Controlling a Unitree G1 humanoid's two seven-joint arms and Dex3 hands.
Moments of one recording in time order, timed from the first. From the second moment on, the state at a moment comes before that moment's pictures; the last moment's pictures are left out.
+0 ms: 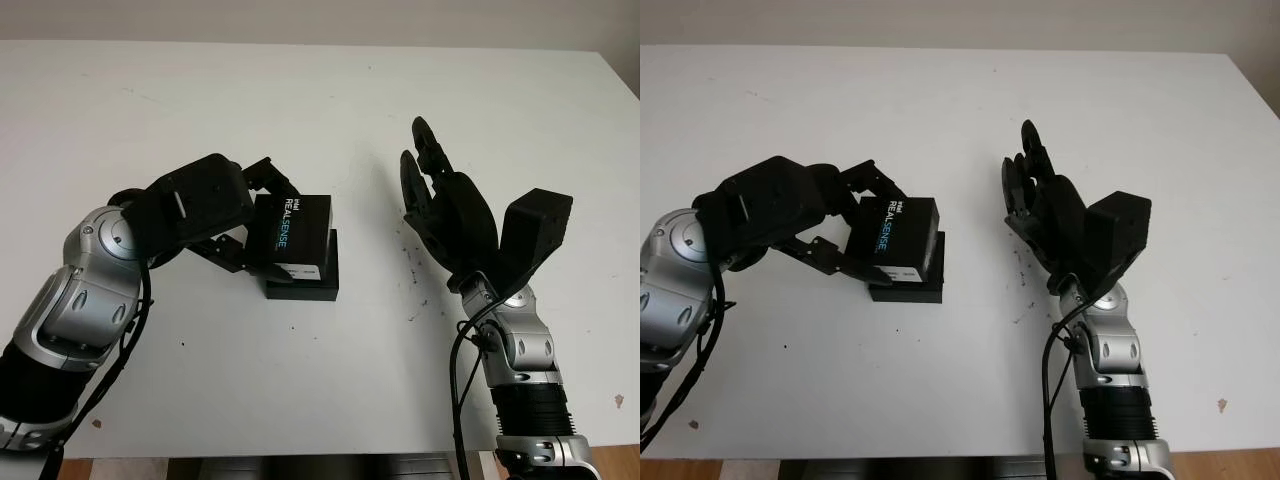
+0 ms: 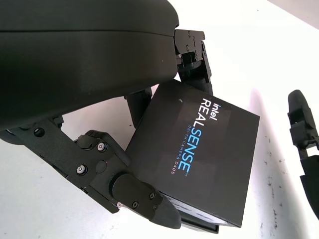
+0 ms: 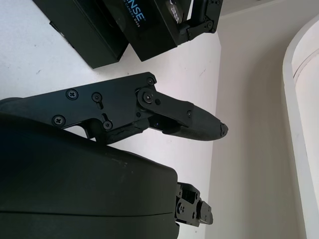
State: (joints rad) left arm -0.58 0.65 -0.23 -0.33 0.19 0.73 -0.61; right arm -0.41 -0.15 -0.09 0.11 0.22 0.18 0.25
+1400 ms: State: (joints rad) left arm -0.59 0.61 -0.28 -0.40 0.17 0.97 -0.59; right arm -0.40 -0.12 -0.08 0.12 0.20 0.16 0.23
